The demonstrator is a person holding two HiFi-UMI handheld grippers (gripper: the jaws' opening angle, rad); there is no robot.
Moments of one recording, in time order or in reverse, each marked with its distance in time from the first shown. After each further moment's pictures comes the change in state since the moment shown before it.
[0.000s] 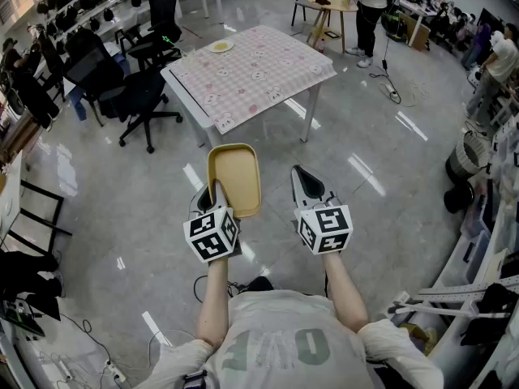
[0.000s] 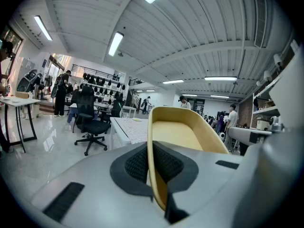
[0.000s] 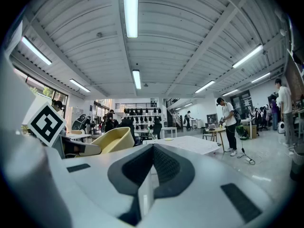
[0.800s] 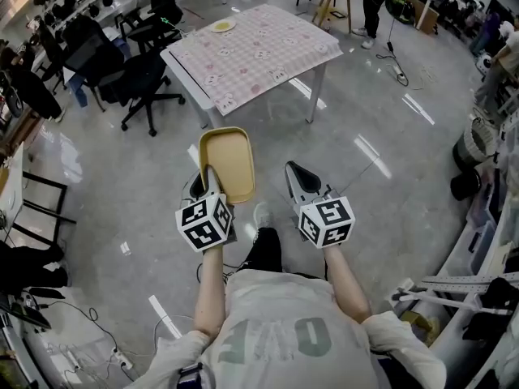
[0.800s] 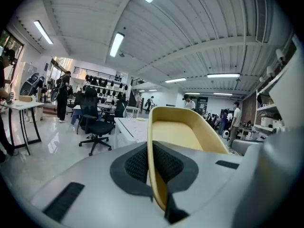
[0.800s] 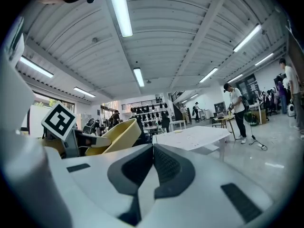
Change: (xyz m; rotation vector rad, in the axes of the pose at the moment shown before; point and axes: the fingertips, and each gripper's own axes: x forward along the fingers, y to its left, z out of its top) left arm 0.008 0.025 0.000 0.016 -0.004 0.047; right arm 0.012 0.020 -0.040 0.096 0.042 0.125
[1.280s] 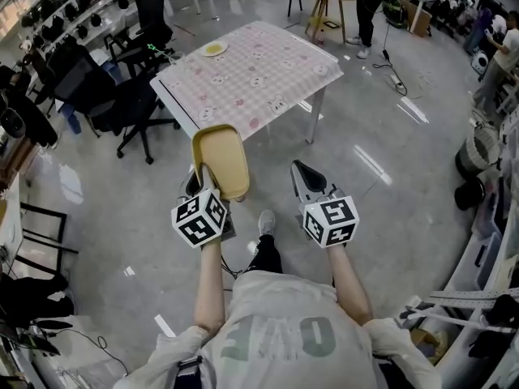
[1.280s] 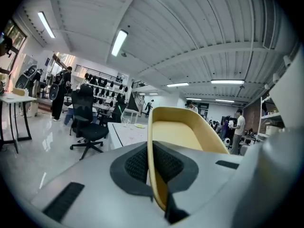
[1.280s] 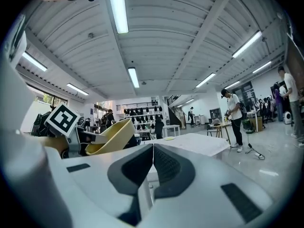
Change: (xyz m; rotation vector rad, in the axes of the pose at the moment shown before) left arm 0.160 0.015 0.076 -0.052 -0.039 -0.025; right arm 0.120 -0.090 0.054 -0.035 -0.030 -0.081
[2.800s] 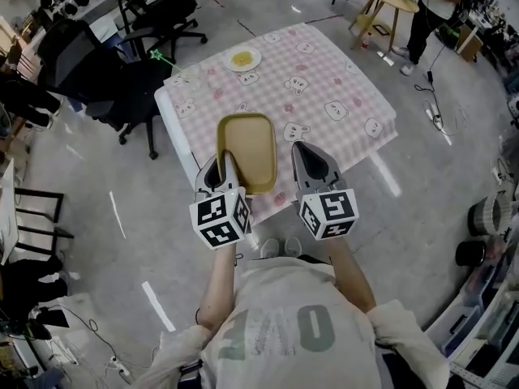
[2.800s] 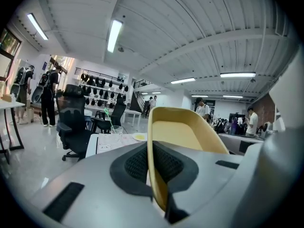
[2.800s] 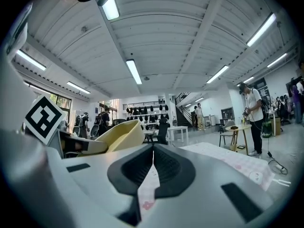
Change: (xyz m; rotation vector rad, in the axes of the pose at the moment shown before) left arm 0.309 0.029 0.090 0.037 -0.010 0.052; right arm 0.363 -0.101 0.058 -0.039 -0.008 0.105
